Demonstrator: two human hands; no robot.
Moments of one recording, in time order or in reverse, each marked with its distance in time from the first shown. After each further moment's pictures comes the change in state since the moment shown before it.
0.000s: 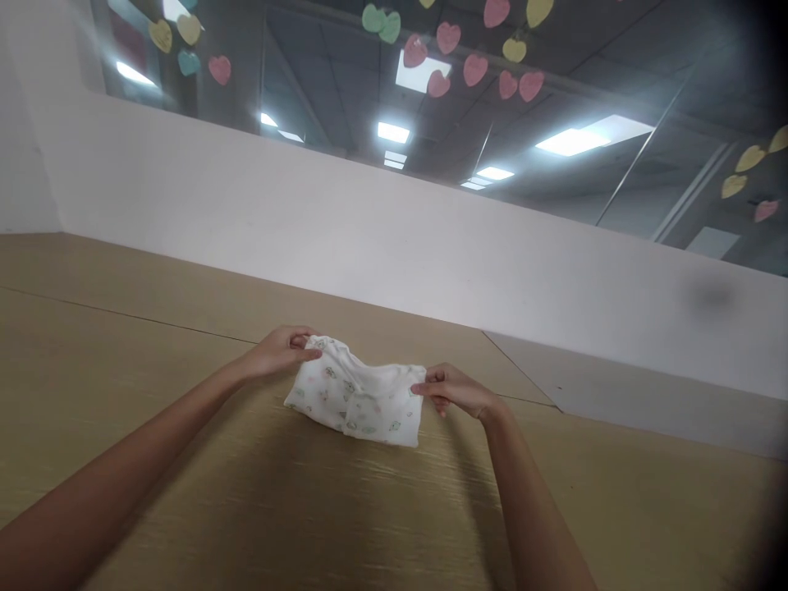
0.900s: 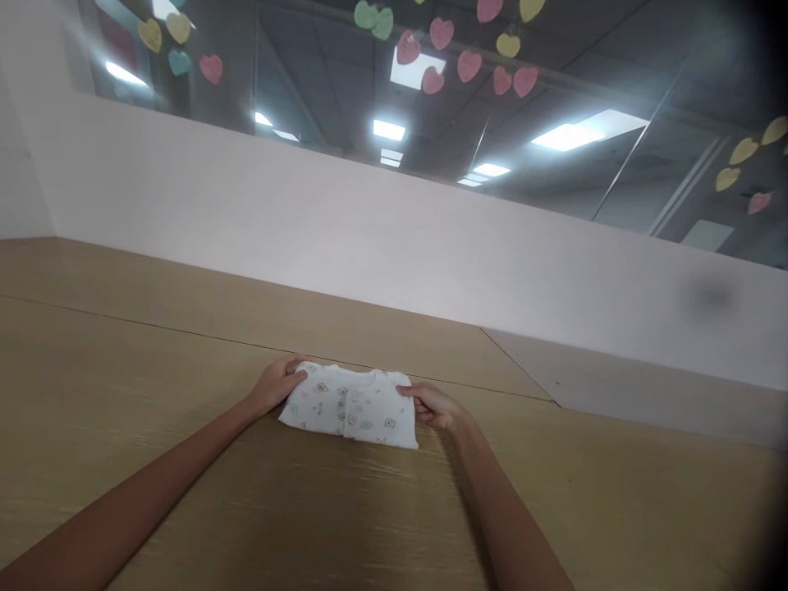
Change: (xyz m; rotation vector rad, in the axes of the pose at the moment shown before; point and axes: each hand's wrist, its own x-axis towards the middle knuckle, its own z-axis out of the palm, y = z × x) left_hand -0.001 -0.089 0.049 -0.201 0.077 -0.144; right_hand 0.046 0.067 0.028 0.487 0.147 0.280
